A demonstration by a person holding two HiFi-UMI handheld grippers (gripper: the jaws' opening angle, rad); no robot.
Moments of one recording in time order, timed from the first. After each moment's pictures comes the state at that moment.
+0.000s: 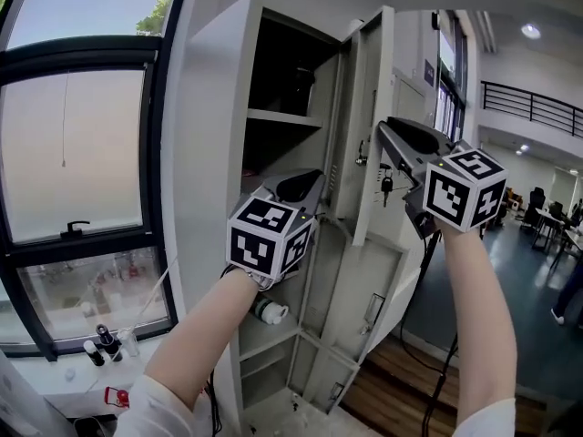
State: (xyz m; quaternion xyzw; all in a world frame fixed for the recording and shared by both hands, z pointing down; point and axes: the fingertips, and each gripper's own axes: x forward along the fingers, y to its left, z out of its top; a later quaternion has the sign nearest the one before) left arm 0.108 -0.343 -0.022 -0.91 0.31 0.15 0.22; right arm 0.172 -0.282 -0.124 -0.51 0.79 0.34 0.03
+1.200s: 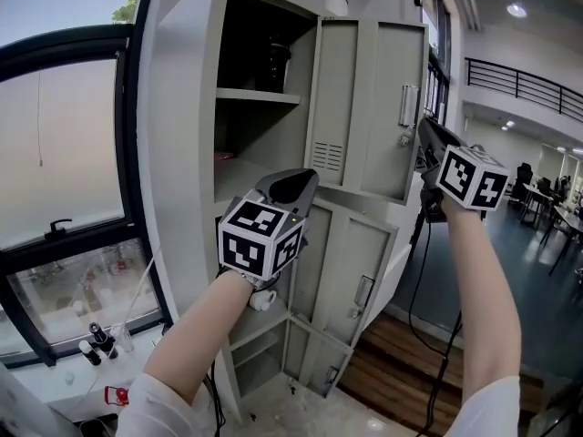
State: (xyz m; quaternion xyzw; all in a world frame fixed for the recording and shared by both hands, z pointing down) left arm 0.145 -0.354 0.015 -0.93 0.27 0.14 0.19; right arm 0.332 -0.308 -0.108 -0.66 0.69 0.25 0.12
